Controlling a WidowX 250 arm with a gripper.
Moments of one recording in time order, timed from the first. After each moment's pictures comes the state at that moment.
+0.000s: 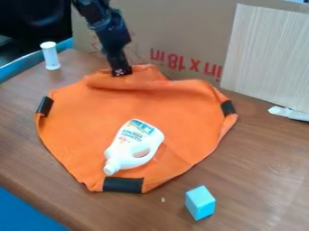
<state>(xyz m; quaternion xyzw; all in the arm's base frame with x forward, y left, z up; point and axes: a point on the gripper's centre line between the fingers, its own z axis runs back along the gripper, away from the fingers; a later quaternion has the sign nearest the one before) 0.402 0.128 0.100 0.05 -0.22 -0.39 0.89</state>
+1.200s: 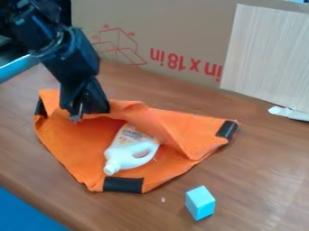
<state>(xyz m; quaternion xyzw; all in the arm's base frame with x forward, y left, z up) 0.257 0.053 0.130 0.04 -0.24 -0.47 0.85</state>
